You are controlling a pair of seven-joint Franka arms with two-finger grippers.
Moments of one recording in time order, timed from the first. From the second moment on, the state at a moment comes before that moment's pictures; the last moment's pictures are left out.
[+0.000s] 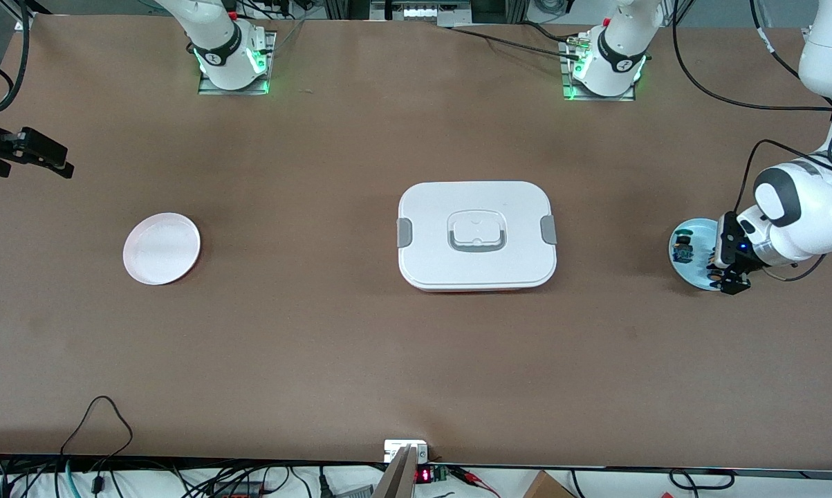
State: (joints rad) left arm 0.45 0.57 -0.10 -1.98 0.02 2.51 2.17; right arm 0.03 0.04 -0.07 -1.54 -0.02 1.57 -0.04
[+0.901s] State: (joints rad) left arm 0.47 0.54 -0.12 -1.91 -0.02 2.41 2.21; right arm 0.03 0.04 -0.07 -1.54 -0.02 1.56 -0.04
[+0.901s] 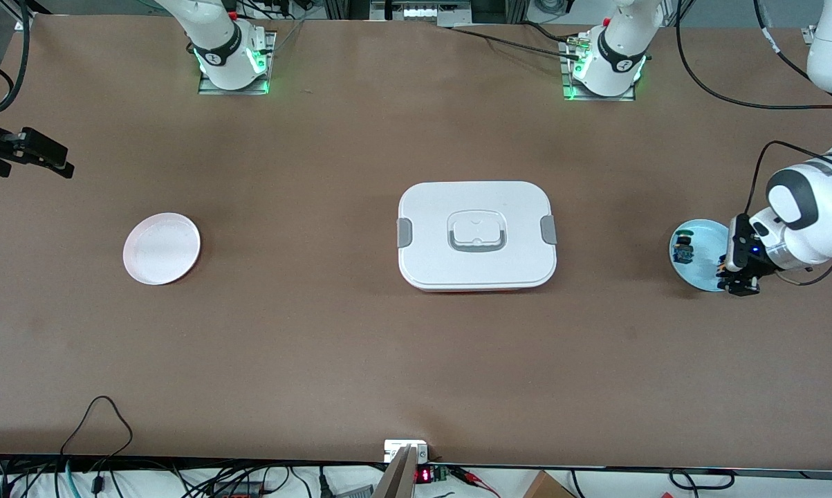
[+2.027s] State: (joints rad) left arm 0.44 0.51 -0.37 -1.62 -0.84 1.48 2.09; right arm 0.03 0.04 -0.07 -1.54 -0.02 1.56 -0.04
